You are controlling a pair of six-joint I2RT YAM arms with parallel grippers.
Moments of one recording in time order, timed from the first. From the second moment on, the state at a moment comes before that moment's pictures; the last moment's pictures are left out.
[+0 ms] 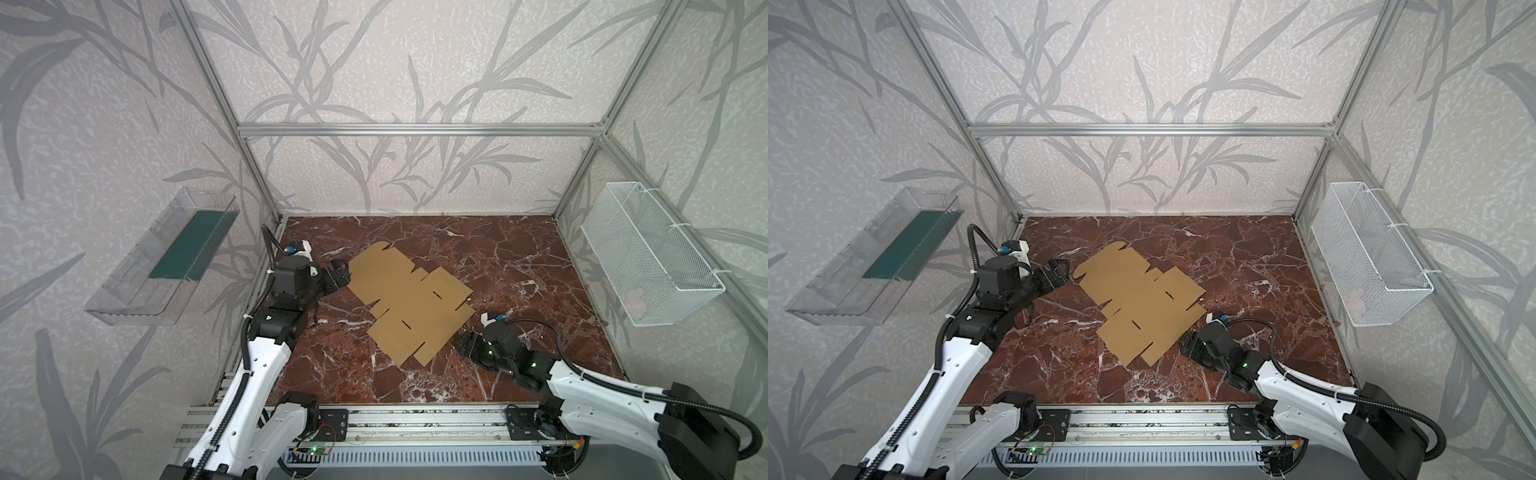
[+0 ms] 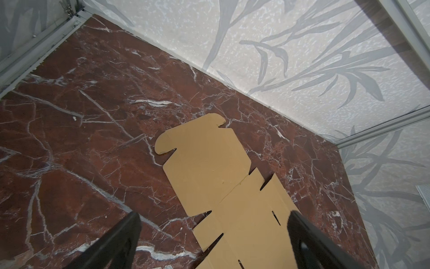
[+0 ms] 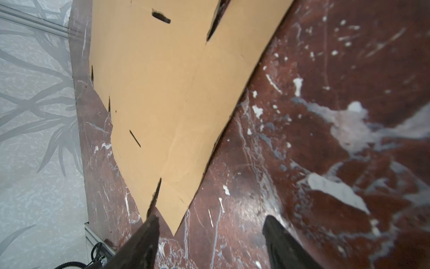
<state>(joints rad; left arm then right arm) -0.13 0.90 0.86 -0.47 0.04 -0.54 0.81 1.02 0.27 0.00 0.00 1.19</state>
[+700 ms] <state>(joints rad) -0.13 0.91 0.86 -0.49 0.02 -0.53 0.81 1.38 0.29 0.43 0.13 1.20</state>
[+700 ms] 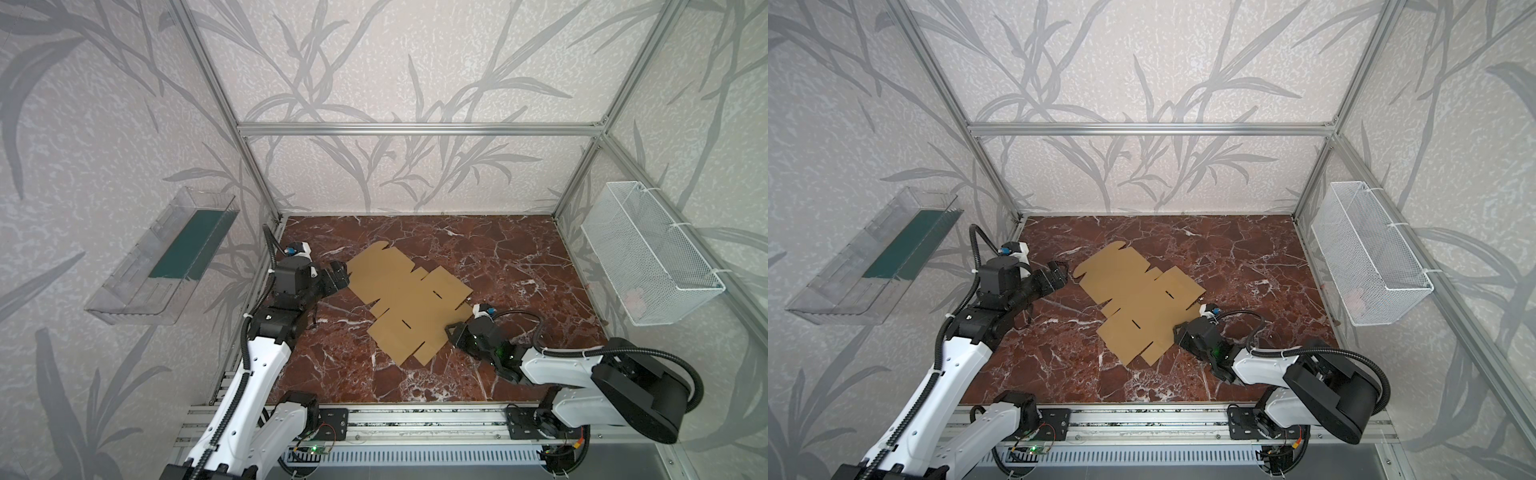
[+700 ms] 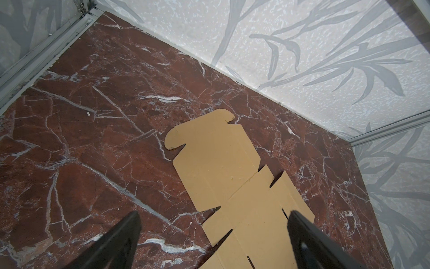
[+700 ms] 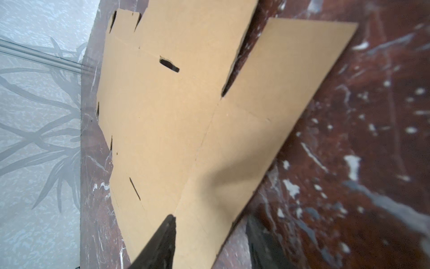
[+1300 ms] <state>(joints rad) -0.13 0.91 0.86 -0.50 0.03 -0.52 0.81 1.82 0.22 1.20 0.12 1.13</state>
